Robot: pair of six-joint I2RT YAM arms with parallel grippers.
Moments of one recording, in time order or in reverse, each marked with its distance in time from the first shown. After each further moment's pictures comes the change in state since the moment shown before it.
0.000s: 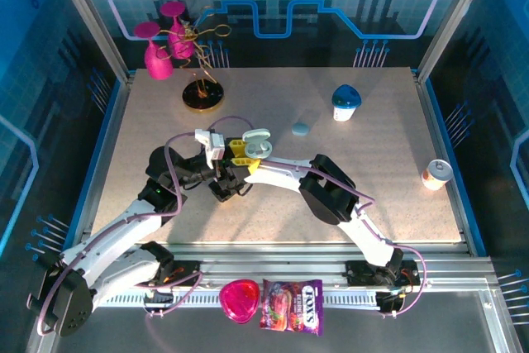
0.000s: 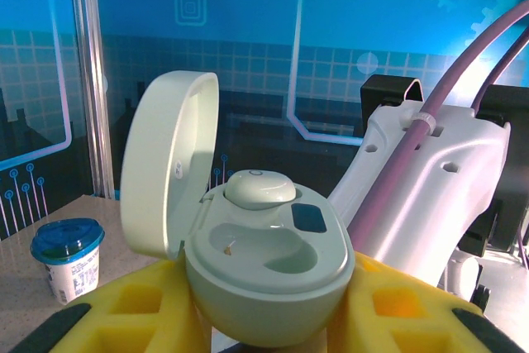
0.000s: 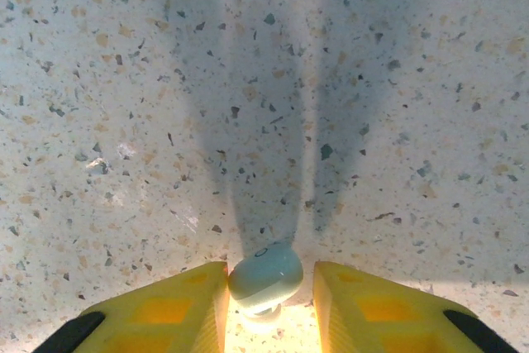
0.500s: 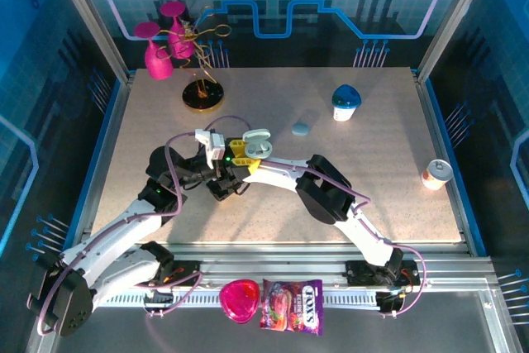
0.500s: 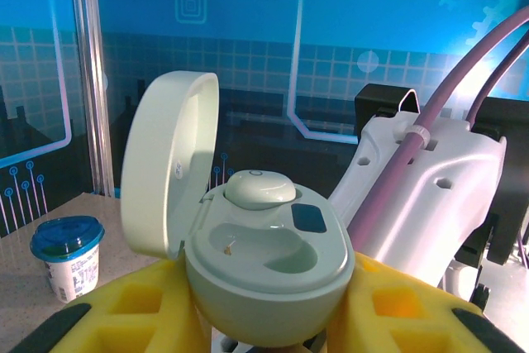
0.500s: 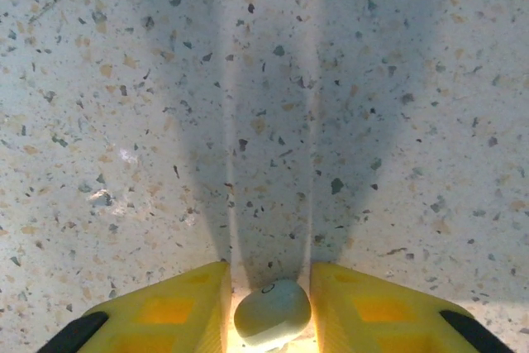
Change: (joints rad) left arm 0.000 0.000 0.000 -0.005 0.000 0.000; right arm 0.000 0.042 0.054 -0.011 -0.002 0.000
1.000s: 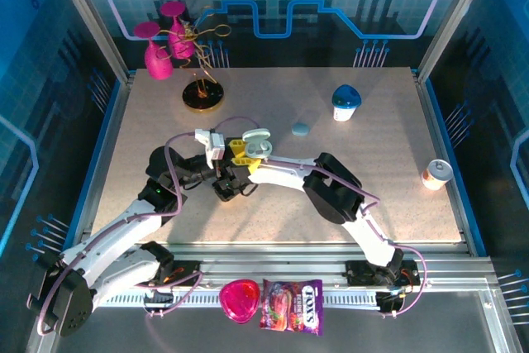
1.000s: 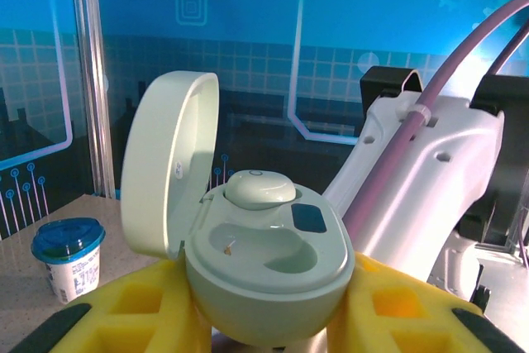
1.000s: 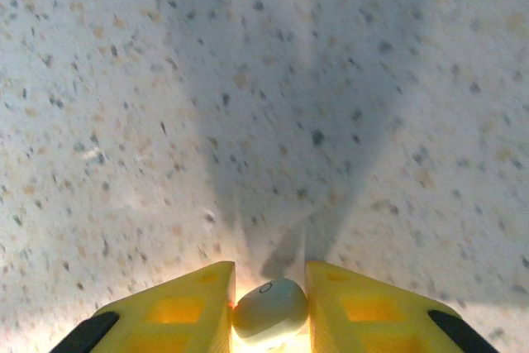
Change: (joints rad) left arm 0.000 0.000 0.000 0.006 -0.006 -0.001; right arm -0.027 -0.115 -0.198 0.126 -0.060 0.017
